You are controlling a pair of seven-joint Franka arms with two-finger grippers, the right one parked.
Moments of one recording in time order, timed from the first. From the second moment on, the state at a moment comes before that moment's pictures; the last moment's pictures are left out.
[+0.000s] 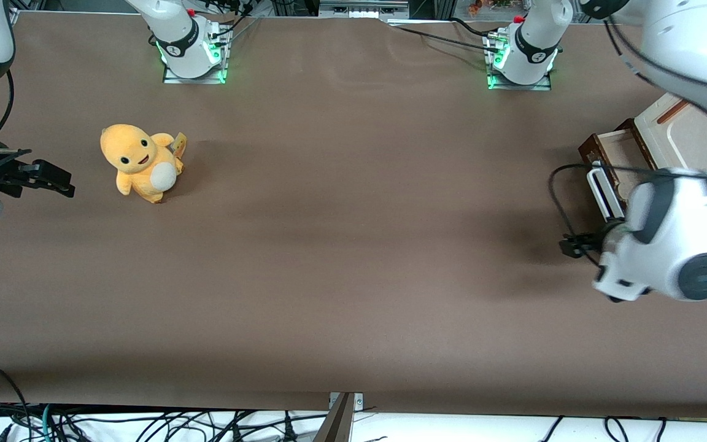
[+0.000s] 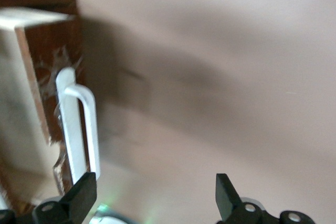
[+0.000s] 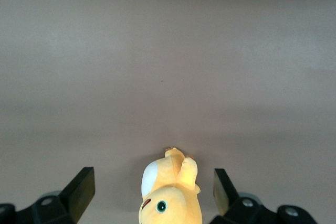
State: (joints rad) arm 0.05 0.69 -0.12 -1.04 0.06 1.32 -0.42
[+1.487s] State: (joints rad) arm 0.00 0.11 0.05 -1.55 -0.05 1.52 0.03
